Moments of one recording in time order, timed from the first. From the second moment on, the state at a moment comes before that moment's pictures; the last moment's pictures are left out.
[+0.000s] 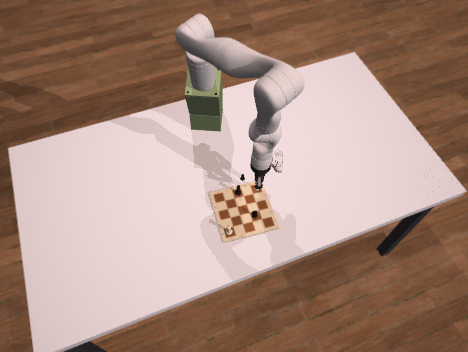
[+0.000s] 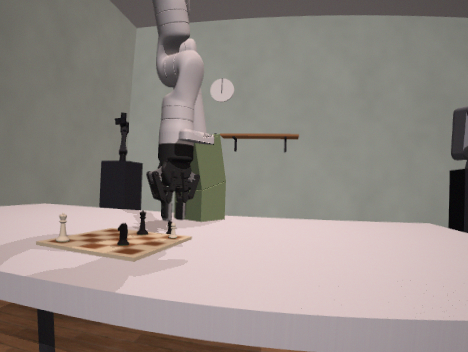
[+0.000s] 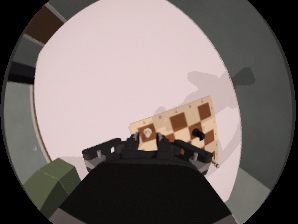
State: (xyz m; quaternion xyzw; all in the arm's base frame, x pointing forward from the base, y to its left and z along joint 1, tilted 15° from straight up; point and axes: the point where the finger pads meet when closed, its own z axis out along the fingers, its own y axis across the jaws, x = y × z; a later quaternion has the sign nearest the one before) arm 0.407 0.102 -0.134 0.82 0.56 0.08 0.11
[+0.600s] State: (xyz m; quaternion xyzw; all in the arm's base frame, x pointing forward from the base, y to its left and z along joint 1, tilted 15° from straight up) arm 0.415 0.101 -0.158 0.81 0.56 0.08 0.11
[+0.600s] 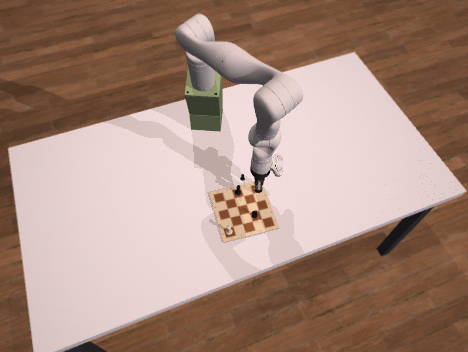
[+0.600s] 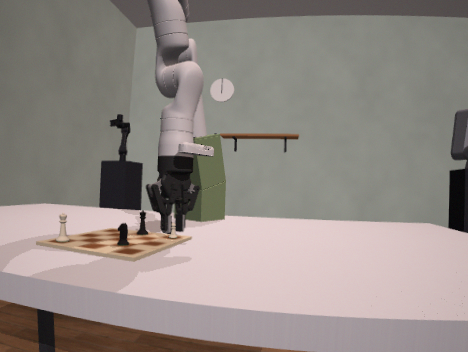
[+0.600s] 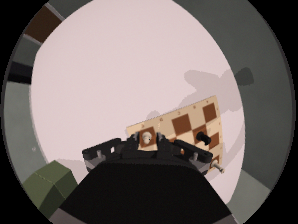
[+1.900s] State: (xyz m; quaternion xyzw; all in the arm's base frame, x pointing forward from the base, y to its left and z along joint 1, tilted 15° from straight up) arm 0.413 0.098 -0.164 0.82 0.56 0.08 0.11
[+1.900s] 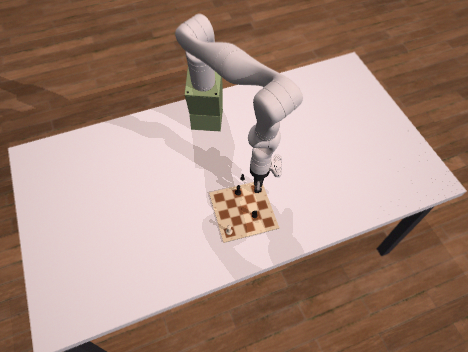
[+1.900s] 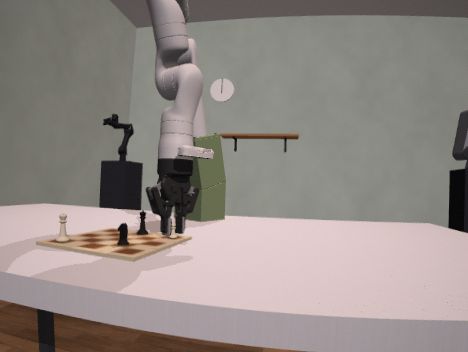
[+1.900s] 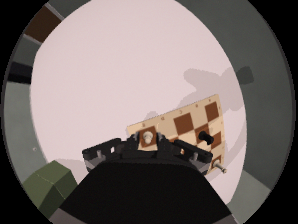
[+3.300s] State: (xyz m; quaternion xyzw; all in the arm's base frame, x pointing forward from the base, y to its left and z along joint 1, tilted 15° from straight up) arm 0.411 0.098 -0.160 0.82 0.56 0.07 0.11
